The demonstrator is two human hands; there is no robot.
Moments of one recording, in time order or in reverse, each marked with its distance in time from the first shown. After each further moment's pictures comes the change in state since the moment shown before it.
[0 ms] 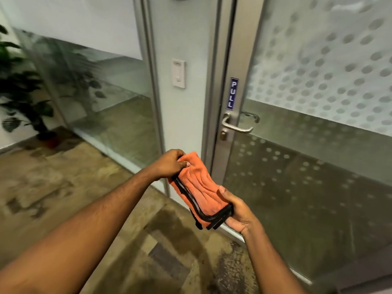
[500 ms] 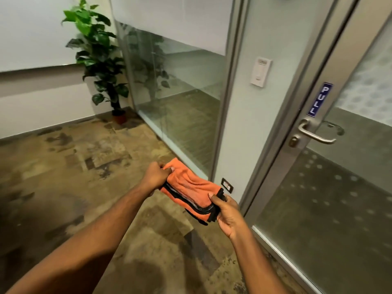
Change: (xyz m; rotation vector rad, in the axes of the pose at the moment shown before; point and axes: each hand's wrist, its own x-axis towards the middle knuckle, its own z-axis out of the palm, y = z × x) left_hand -0.171 -0.173 -0.083 -0.323 0.532 -0.520; right_hand 0.061 0.155 0.134 -0.210 0.315 0.083
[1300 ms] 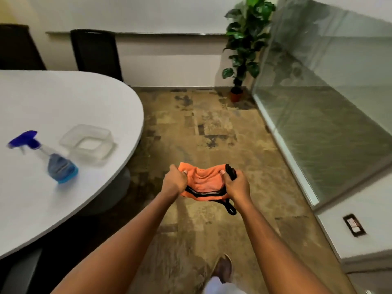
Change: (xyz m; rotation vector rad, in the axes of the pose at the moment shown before) left_hand -0.076 -0.303 -0.353 0.018 0.481 -0.531; right_hand 0.004 0.289 0.390 -1.007 -0.226 -0.224
